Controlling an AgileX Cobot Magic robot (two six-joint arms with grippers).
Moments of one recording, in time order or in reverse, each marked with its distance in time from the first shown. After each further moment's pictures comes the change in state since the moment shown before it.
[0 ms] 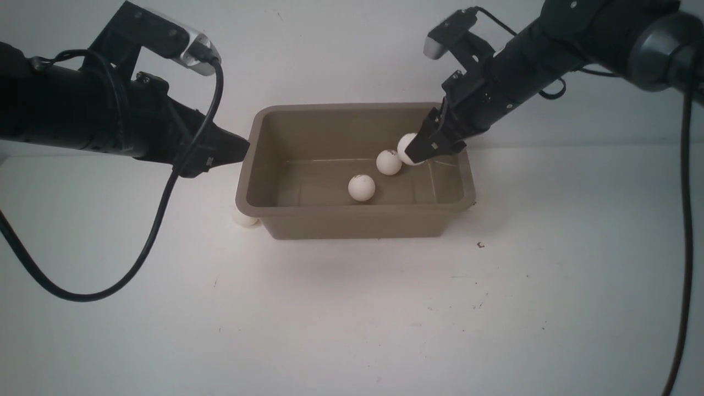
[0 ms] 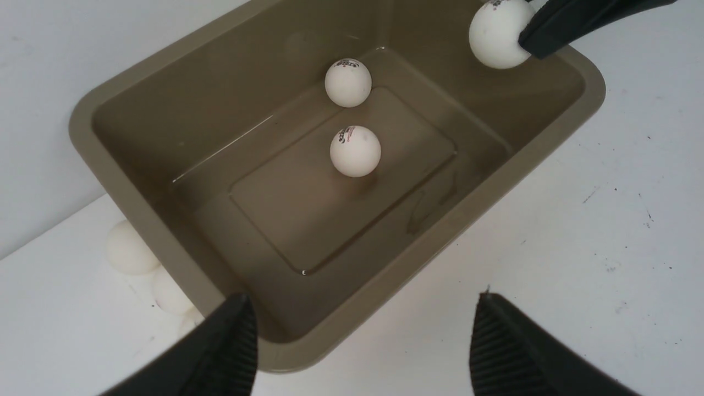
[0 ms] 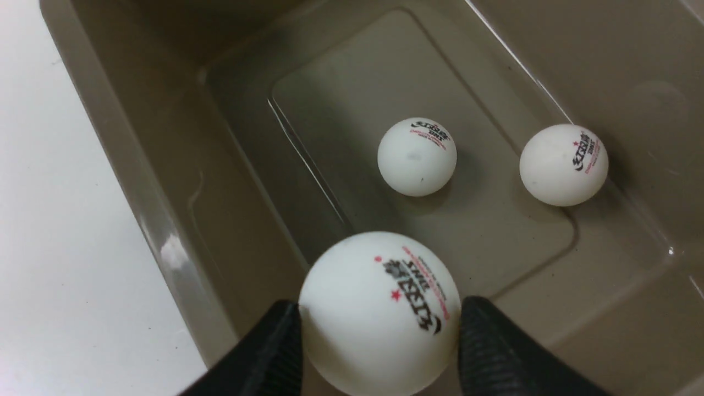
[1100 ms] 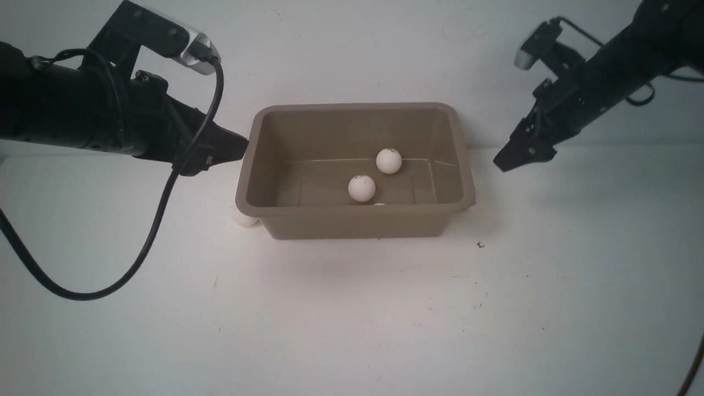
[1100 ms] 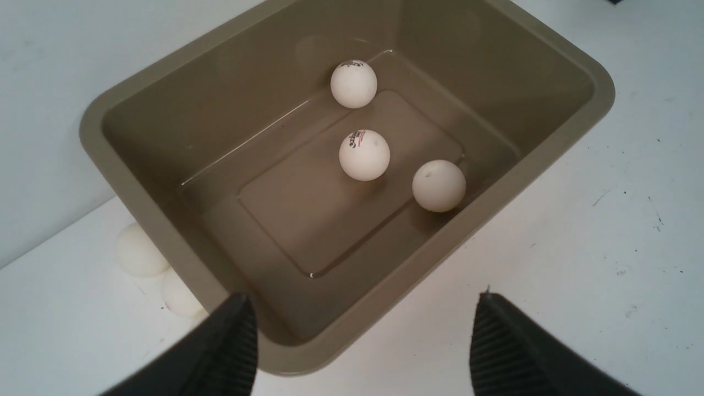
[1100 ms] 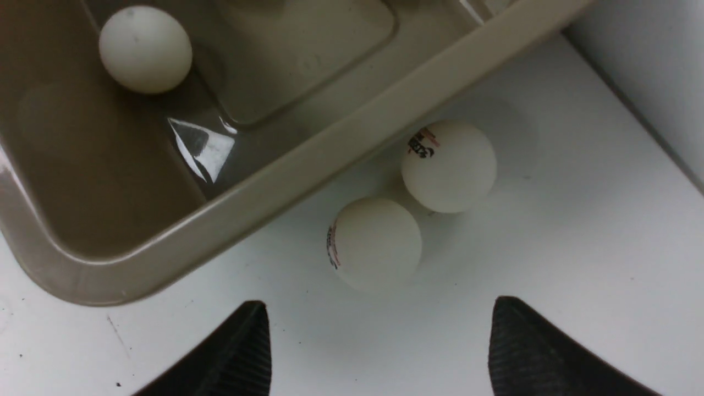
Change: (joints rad) right arm -0.220 0.061 0.003 -0.037 0.094 -0.174; left arm 0.000 0.000 0.000 0.000 -0.012 0.003
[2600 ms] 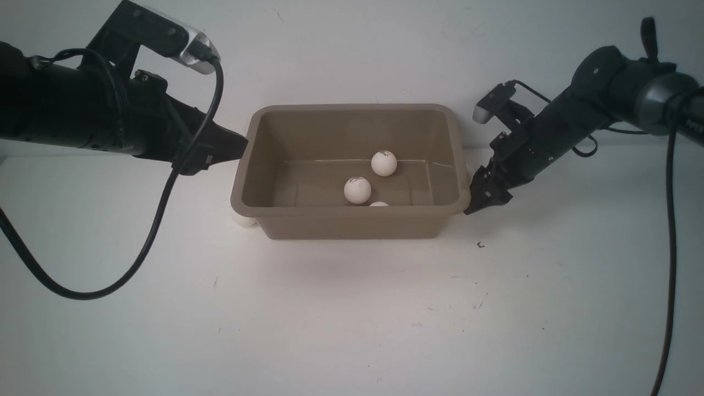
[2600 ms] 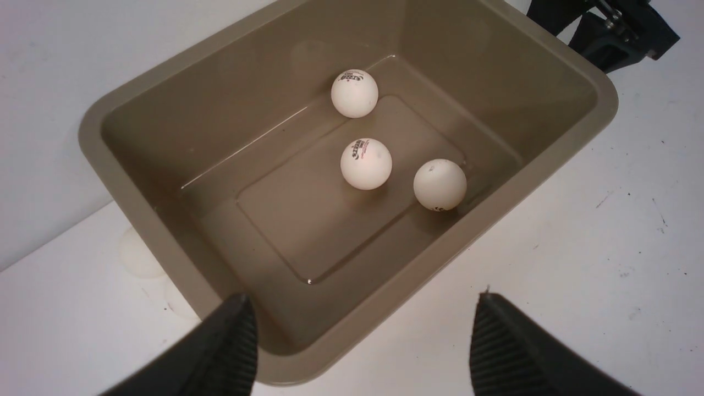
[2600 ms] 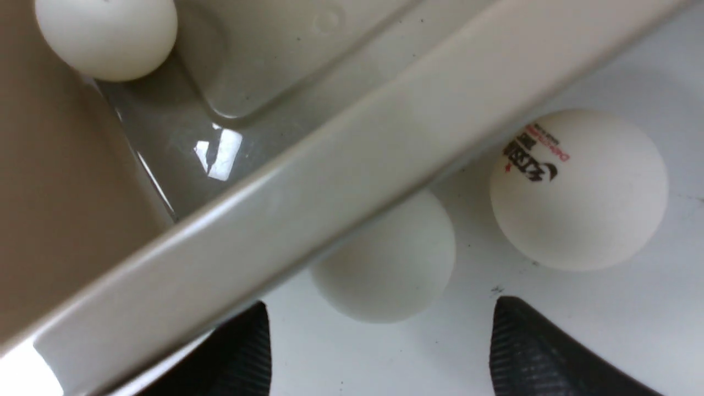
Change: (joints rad) right arm 0.060 0.146 0.000 0.046 -0.063 0.014; left arm 0.000 0.000 0.000 0.000 -0.005 0.000
